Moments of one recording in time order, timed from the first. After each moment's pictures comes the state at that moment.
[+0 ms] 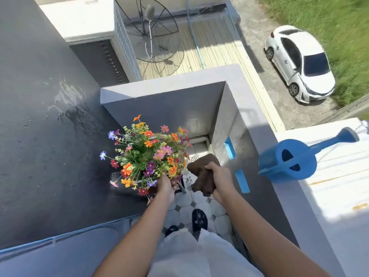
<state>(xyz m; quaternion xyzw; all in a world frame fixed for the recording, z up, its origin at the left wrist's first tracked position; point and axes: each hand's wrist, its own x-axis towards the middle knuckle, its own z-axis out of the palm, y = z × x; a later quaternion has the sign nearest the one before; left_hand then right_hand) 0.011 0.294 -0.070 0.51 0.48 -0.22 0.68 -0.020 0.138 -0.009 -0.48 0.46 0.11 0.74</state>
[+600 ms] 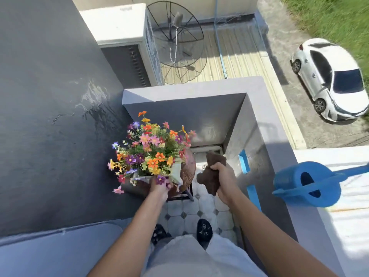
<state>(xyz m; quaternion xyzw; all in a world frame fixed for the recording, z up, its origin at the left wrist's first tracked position) 0.032 0.331 -0.052 0.51 0.48 -0.13 0.70 0.019 0.141 -0.010 -0.50 0.39 0.14 0.76</state>
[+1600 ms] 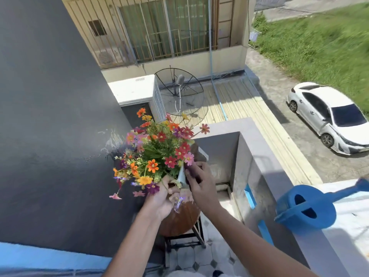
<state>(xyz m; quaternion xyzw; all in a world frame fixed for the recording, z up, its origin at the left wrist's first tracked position) 0.030 0.318 0.116 0.42 0.29 -0.17 0.84 0.023 0.193 0.081 -0.78 -0.03 -0.14 0.61</state>
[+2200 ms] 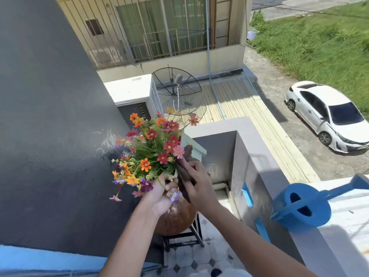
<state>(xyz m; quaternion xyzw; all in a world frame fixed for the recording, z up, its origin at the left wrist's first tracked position) 0.033 0.307 0.132 0.39 0.30 -0.17 0.85 0.024 0.181 0.086 -0.81 -0.13 -0.18 0.54</state>
